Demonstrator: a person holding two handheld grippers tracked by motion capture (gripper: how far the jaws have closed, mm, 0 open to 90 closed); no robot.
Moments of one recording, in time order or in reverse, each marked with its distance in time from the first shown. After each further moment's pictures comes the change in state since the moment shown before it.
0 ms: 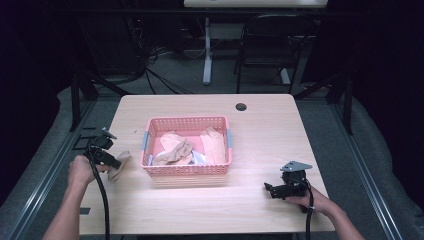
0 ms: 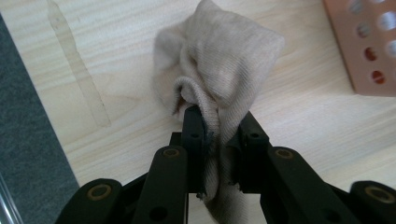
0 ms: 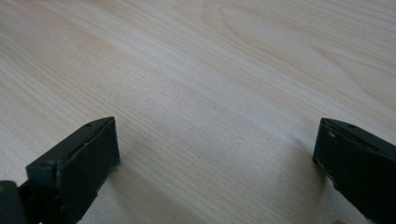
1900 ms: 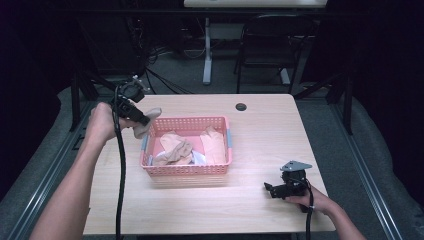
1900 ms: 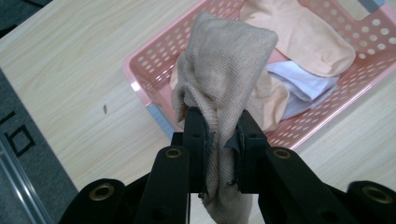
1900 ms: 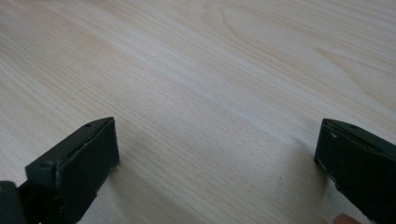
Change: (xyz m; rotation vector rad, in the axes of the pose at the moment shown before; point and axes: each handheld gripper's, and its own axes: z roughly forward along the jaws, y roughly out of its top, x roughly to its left) left arm -0.123 0.102 -0.150 -0.178 0.037 0.300; right arm -0.001 0.000 0.001 -0.005 0.004 0.002
